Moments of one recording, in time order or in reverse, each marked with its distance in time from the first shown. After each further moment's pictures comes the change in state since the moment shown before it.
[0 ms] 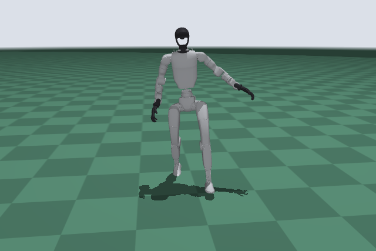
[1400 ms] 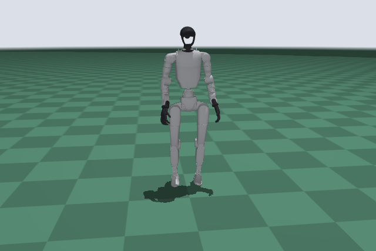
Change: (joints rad) left arm -0.033 -0.597 -0.346 0.001 -0.024 -0.026 -0.065; right arm -0.117 0.109 0.147 0.248 -0.115 0.030 -0.025; waist -0.092 0.023 -0.090; left_leg 0.439 -0.176 -0.250 -0.246 -0.144 -0.021; right_leg -0.192 0.067 -0.203 -0.161 0.167 -0.015
